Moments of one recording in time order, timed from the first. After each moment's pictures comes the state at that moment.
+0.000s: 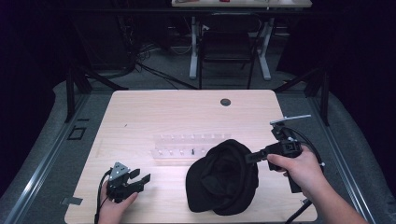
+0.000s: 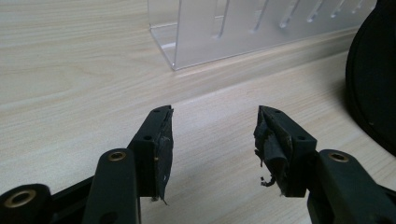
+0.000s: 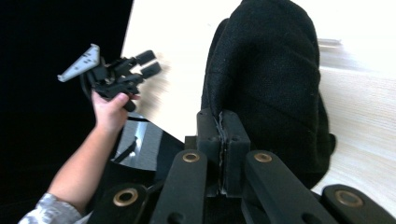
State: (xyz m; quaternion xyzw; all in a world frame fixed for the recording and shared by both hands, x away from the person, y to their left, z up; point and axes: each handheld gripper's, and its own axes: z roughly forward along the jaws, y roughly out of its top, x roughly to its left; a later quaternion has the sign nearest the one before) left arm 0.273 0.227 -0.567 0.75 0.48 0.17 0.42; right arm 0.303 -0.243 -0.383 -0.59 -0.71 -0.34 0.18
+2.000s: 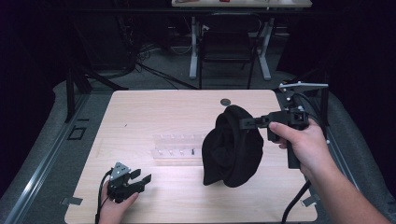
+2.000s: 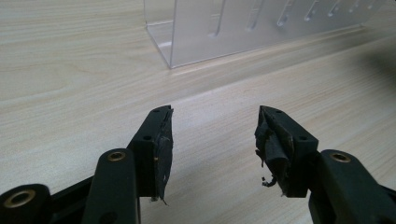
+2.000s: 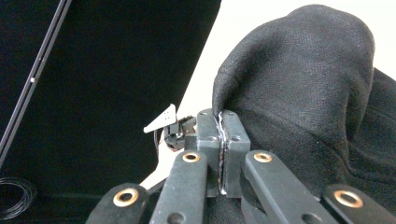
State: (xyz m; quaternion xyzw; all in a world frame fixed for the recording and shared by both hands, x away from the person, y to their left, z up) left arm 0.273 0.225 -0.568 0.75 0.48 0.16 0.43; right arm 0.313 -0.227 -0.296 -0.55 -0.68 -0.47 0.15
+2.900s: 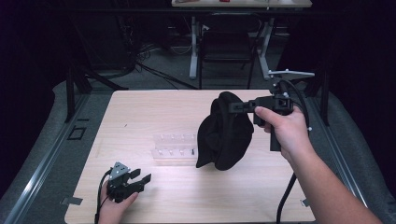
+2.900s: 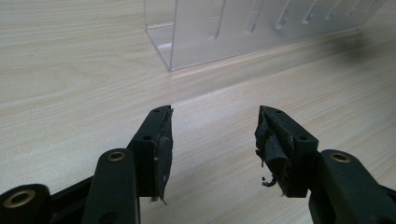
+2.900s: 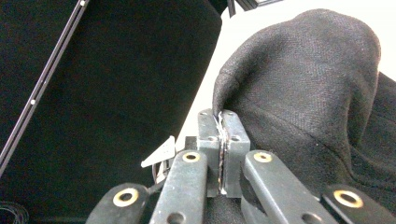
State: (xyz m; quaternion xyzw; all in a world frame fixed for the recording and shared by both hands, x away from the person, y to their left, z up) left arm 0.273 0.227 -0.567 0.75 0.48 0.16 0.43; right arm 0.347 -0.206 -0.294 -0.55 -0.66 -0.50 0.13
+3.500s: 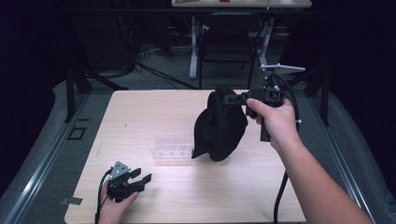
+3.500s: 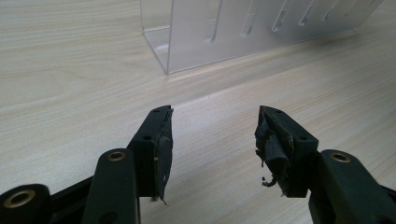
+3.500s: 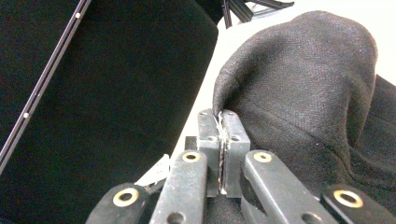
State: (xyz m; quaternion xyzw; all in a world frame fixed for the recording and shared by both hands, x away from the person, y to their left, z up) left arm 0.274 0.226 -0.566 0.75 0.48 0.16 0.43; right arm 0.372 -0.196 -0.299 -0.55 -0.65 -0.50 0.12
